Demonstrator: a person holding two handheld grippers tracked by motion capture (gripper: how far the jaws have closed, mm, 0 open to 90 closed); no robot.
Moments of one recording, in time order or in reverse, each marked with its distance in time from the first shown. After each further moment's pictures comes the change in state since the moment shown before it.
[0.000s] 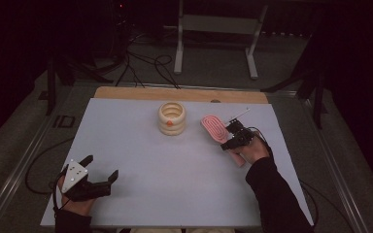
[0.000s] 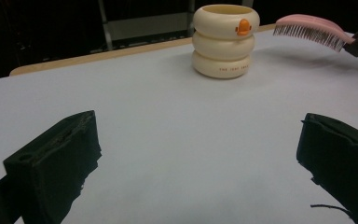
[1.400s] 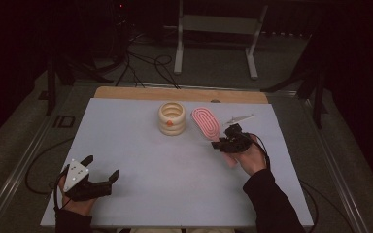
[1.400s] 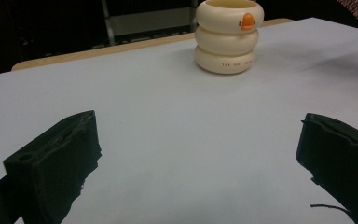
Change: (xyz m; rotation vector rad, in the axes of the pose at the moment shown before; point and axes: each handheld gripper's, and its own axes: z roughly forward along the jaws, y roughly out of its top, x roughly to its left) left arm -0.001 0.000 0.002 0.021 0.012 0.001; right arm 0.042 -0.012 -0.028 -0.292 0.062 -0.079
